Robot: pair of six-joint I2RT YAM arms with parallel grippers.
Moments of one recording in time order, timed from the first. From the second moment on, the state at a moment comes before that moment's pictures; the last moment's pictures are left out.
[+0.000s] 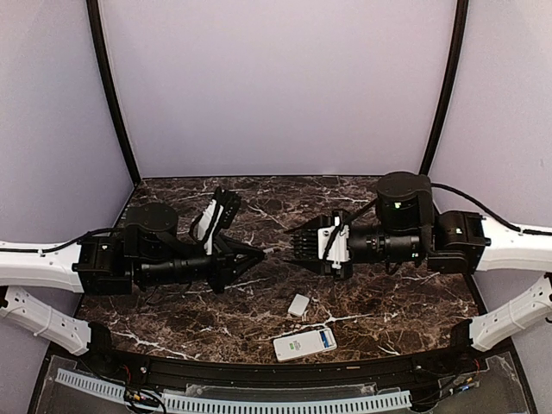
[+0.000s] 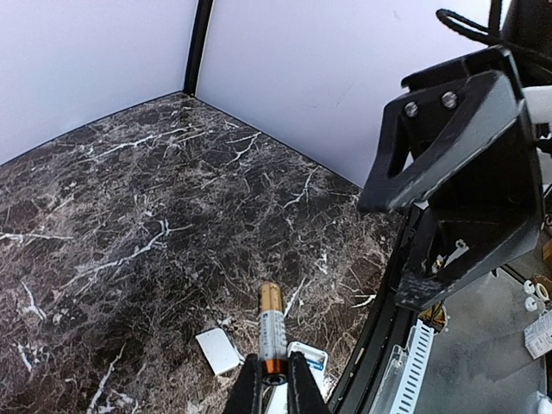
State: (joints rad) left arm -1.23 1.11 0.85 -0.04 -0.13 -0.34; right arm 1.21 1.17 1.03 -0.21 -0.12 -0.78
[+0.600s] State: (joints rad) left arm -1.23 1.13 0.90 -0.10 -0.14 -0.41; right arm 1.24 1.33 1.10 -0.11 0.04 -0.86
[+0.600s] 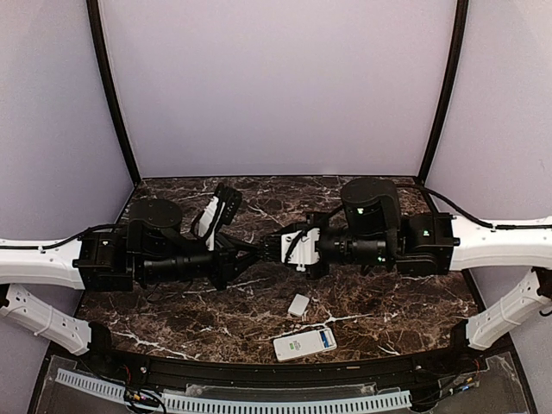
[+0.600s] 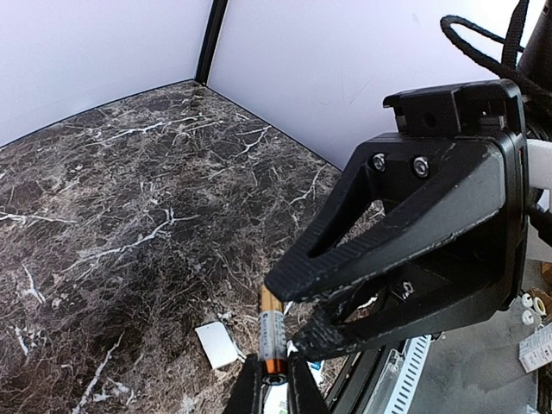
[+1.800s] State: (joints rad) left arm -1.23 1.03 0.80 0.03 -0.12 -0.32; right arm 1.23 1.34 1.10 -0.17 0.03 -0.66
